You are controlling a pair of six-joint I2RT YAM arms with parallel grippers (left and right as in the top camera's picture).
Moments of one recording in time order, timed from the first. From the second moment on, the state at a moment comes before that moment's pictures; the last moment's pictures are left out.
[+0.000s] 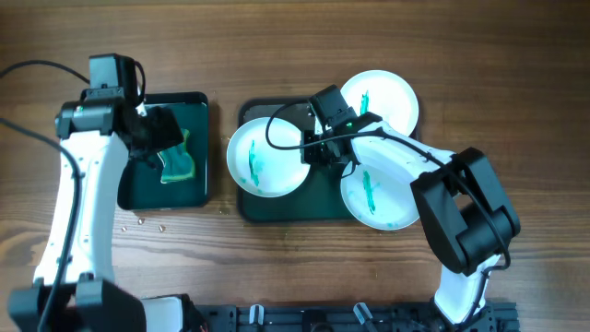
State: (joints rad) left arm 0.09 1.51 1.32 -1.08 -0.06 -0.31; right arm 0.54 1.99 1.21 -0.42 -0.23 0.54
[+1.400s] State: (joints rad) left arm 0.15 1.96 1.32 -0.93 0.08 -0.05; right arm 0.54 1.94 1.22 -0.57 0.05 0.62
